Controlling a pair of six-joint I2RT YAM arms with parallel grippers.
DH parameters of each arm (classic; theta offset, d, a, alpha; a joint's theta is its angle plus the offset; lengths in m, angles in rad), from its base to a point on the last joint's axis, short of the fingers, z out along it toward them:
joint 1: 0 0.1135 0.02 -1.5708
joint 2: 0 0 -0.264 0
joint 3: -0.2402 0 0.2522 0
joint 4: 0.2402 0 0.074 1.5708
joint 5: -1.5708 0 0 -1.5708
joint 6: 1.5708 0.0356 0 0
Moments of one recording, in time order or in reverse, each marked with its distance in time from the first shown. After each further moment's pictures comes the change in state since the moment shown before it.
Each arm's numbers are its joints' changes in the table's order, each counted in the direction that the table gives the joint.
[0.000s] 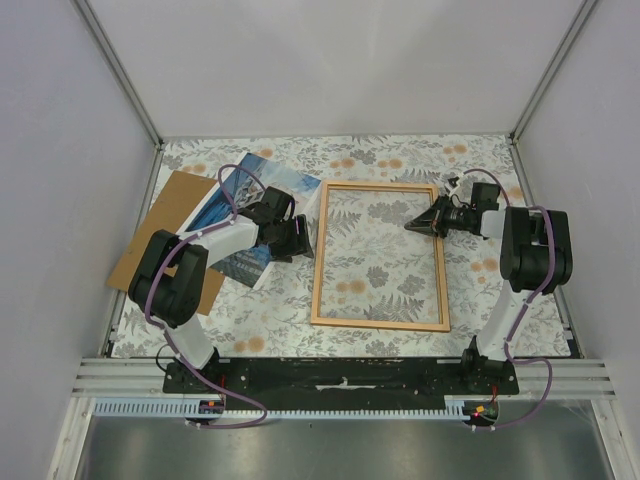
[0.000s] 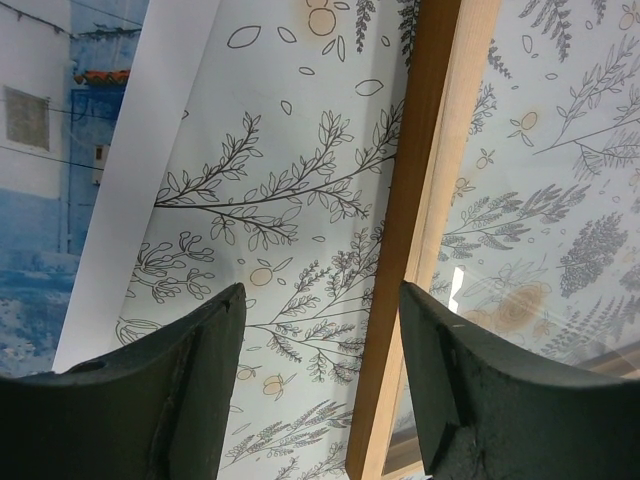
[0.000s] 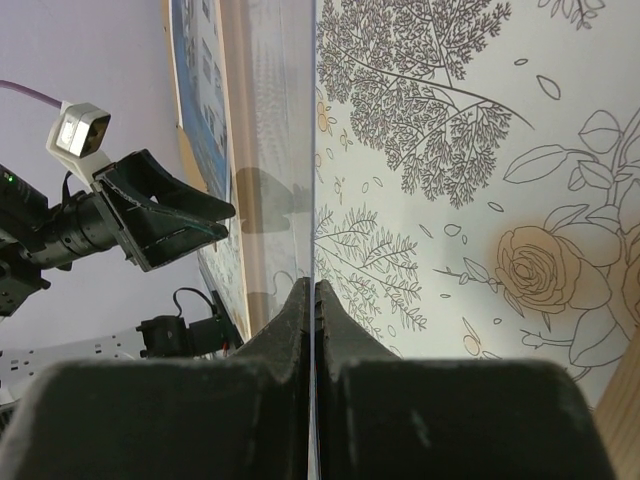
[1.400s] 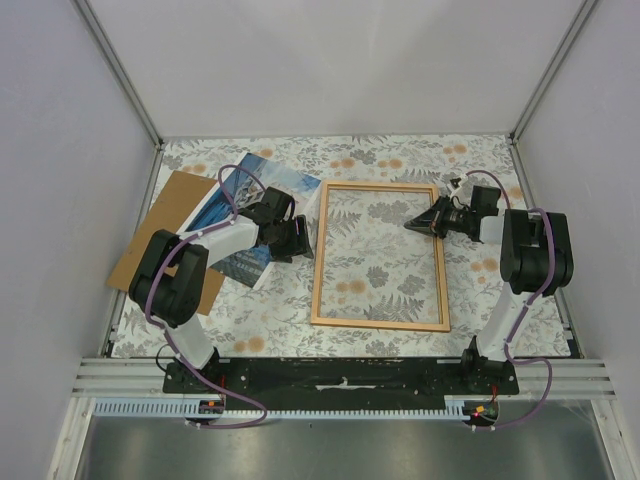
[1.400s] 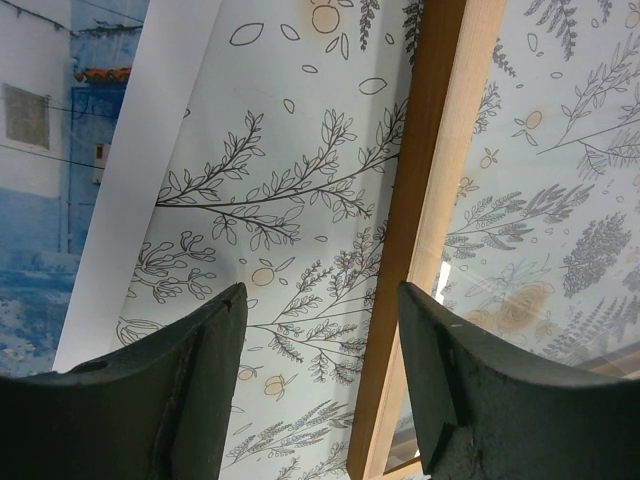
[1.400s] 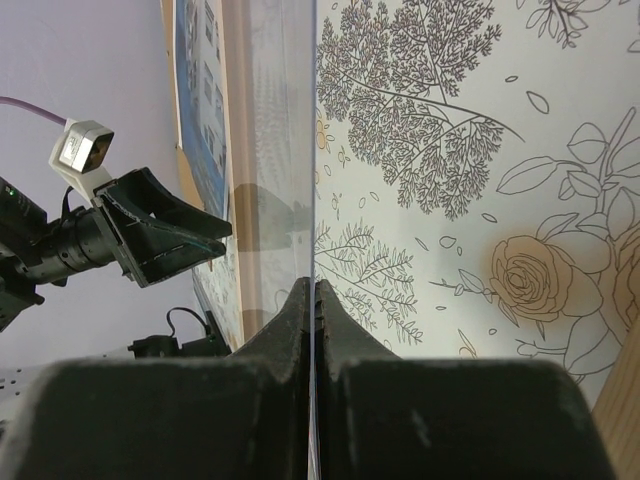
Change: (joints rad) left arm 0.000 0.001 0.002 0.000 0.001 -0.001; right arm 0.003 -0.023 0.072 -0.162 -0.033 0.077
